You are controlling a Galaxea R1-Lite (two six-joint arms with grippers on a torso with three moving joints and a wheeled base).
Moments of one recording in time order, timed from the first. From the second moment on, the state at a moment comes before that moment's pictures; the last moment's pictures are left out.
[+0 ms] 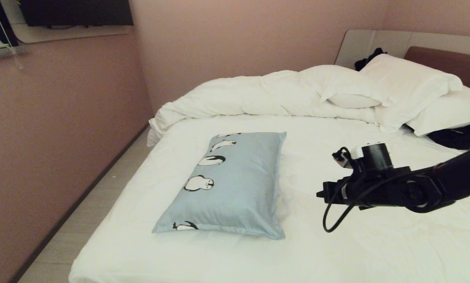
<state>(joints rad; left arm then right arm) 0.00 0.00 0.00 -0.01 0.02 0.00 0.25 2.00 -1.00 -0.29 0.18 0.22</state>
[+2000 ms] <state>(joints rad) 0.00 0.00 0.00 -0.01 0.02 0.00 0.52 2.14 -1.14 -0.26 0.24 0.29</state>
